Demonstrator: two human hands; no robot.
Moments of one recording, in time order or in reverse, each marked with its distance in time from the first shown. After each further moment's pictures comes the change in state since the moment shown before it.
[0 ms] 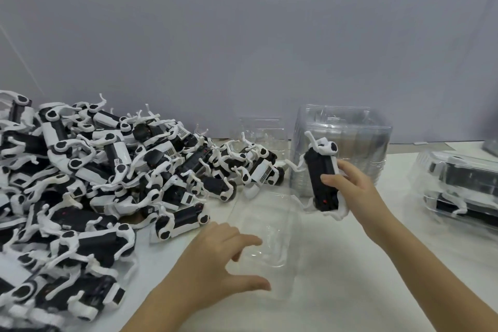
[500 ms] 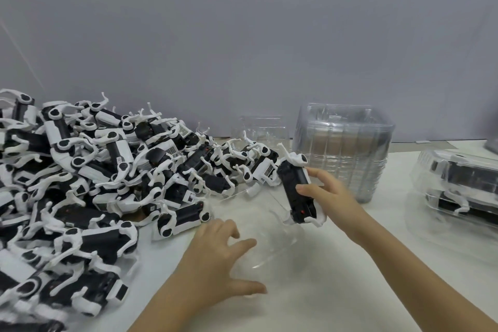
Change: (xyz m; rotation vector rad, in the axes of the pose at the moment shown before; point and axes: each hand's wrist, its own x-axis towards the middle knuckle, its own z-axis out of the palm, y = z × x) left_hand -0.009 -0.004 0.010 0.255 -0.153 -0.032; right_hand -0.002 0.005 0.029 -0.040 -0.190 0.096
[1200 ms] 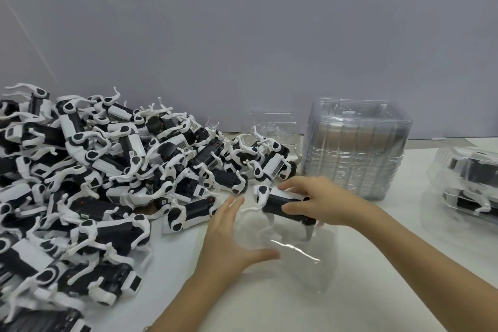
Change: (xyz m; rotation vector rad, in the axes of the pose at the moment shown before) left_hand 0.006 -0.002 0.030 -0.601 0.078 -0.695; right_hand 0.026 -0.006 0.016 -0.828 -0.329 -0.086
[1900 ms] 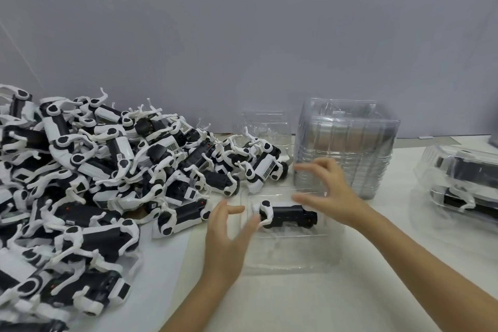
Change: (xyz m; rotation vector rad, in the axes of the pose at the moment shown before) left_hand 0.003 0.022 0.016 -0.362 0.153 -0.167; right_hand -0.005 0.052 0.003 0.195 0.346 -0.083
